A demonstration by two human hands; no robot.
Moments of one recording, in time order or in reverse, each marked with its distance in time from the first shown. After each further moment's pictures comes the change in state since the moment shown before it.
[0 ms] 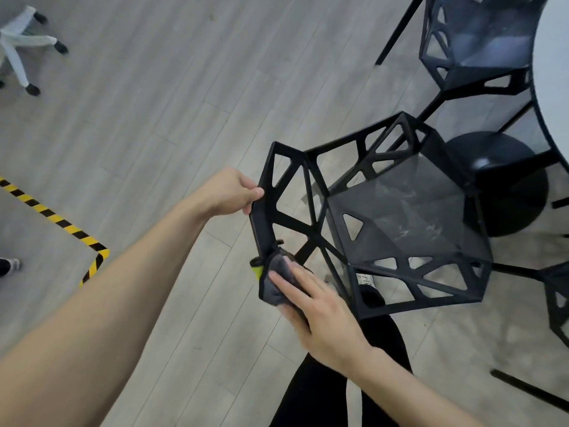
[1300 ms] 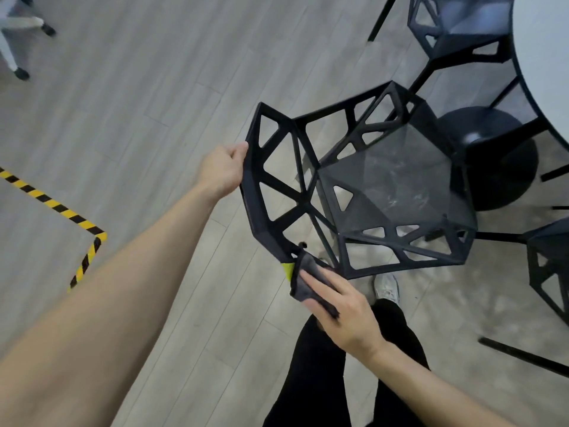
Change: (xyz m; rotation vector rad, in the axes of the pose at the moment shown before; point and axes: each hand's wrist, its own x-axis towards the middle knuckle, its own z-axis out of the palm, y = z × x) left_hand -0.017 -0.003 0.059 -0.210 0.328 -0.091; right_hand -0.102 0.029 0.006 0.133 0.119 0.088
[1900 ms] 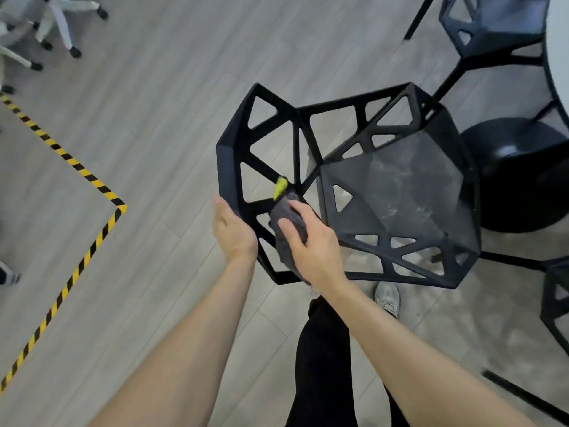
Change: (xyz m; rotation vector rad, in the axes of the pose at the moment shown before) left_hand -0.124 -0.004 0.135 -0.962 0.597 -0.398; right_hand 0.091 0.021 -0.008 0.159 -0.015 0.211
